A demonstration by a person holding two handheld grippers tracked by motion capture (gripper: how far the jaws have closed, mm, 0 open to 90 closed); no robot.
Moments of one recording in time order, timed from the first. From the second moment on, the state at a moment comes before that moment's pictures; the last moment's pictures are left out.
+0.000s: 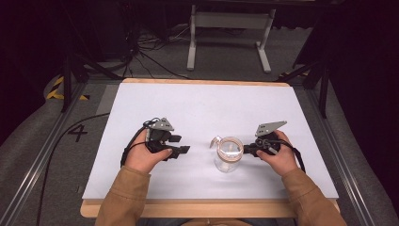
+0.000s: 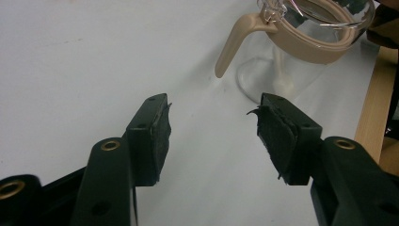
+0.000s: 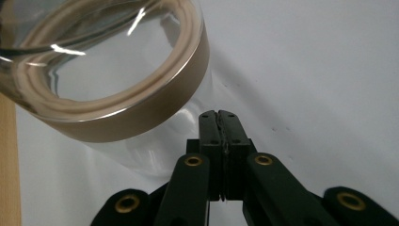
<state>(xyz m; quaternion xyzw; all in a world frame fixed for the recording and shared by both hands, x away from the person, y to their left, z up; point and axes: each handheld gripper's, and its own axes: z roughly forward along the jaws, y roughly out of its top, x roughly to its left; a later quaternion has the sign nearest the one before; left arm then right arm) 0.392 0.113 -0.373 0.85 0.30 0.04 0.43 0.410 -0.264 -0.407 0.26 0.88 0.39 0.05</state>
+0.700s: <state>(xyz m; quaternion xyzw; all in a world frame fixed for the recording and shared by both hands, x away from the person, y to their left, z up) 0.402 0.098 -0.373 0.86 0.28 0.03 0.42 0.389 -0.256 -0.404 0.24 0.90 0.37 0.05</state>
